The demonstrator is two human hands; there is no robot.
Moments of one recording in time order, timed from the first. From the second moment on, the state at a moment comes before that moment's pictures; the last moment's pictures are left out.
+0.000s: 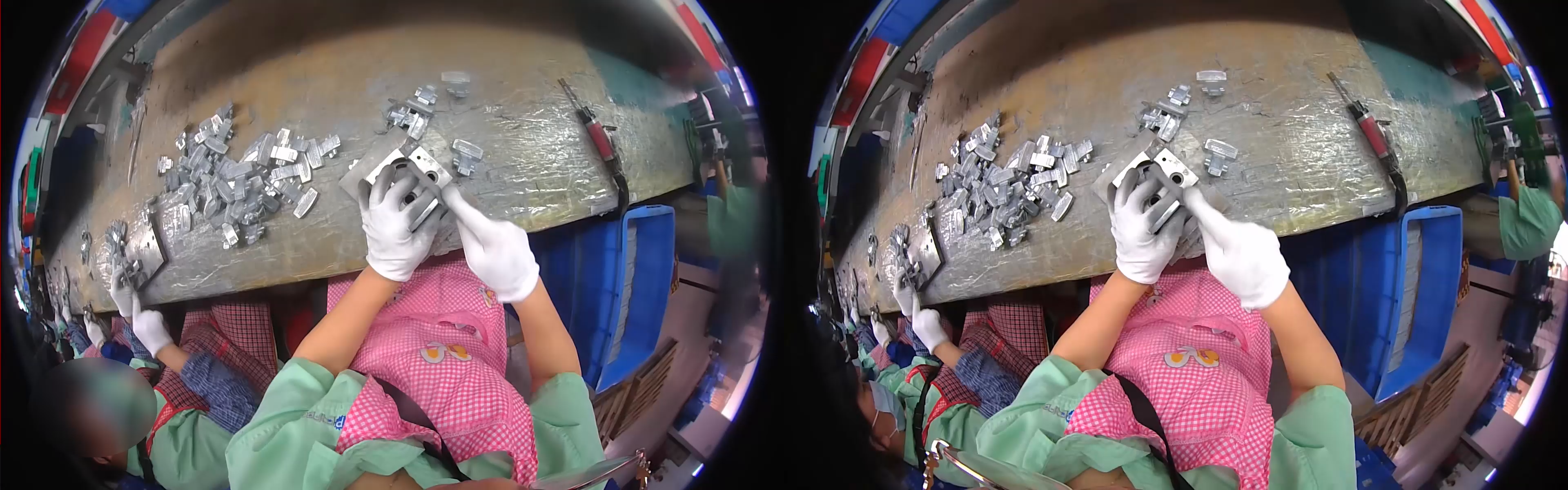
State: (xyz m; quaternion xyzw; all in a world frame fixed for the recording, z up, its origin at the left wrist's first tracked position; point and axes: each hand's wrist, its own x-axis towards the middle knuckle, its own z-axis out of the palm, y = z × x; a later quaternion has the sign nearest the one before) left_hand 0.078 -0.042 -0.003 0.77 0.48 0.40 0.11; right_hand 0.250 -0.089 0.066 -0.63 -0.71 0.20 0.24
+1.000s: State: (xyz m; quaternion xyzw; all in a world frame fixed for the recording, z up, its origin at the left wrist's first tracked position) left_hand 0.050 -0.028 -0.013 0.72 0.53 0.45 0.00; right_hand 0.294 -0.003 0.019 -0.70 -0.52 0.41 0.25
